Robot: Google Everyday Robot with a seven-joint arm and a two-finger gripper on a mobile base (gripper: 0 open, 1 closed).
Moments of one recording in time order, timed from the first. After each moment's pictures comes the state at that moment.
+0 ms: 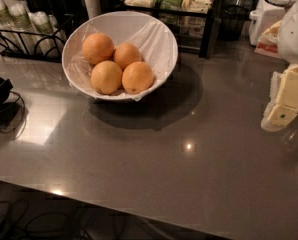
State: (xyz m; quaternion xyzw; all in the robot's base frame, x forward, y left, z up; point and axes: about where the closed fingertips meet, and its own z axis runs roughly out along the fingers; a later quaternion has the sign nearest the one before) arm 0.438 -0.217 0.976 -0.60 0.78 -0.03 0.16
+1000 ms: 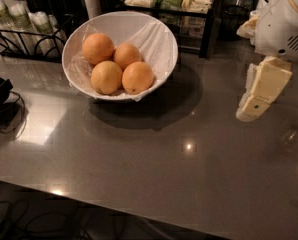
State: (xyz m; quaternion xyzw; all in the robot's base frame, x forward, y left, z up) arm 0.459 -0.179 0.980 -0.62 0.76 -0.01 0.20
